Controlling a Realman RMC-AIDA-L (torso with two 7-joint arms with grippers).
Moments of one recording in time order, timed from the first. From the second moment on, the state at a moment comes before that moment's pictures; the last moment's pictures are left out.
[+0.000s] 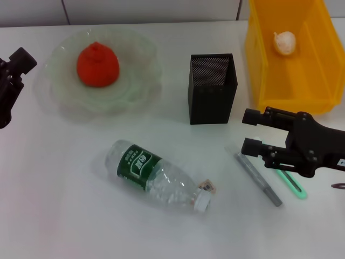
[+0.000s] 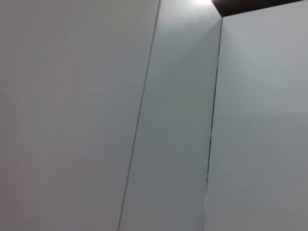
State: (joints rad) left arm -0.27 -2.06 0.55 0.51 1.46 1.90 -1.07; right arm 0.45 2.08 -0.54 -0.47 -1.92 -1.92 1.21
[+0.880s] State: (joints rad) left arm -0.51 -2.07 0.99 1.31 1.97 1.94 -1.59; right arm 0.29 2.04 -0.21 -0.42 -1.92 -1.84 1.25
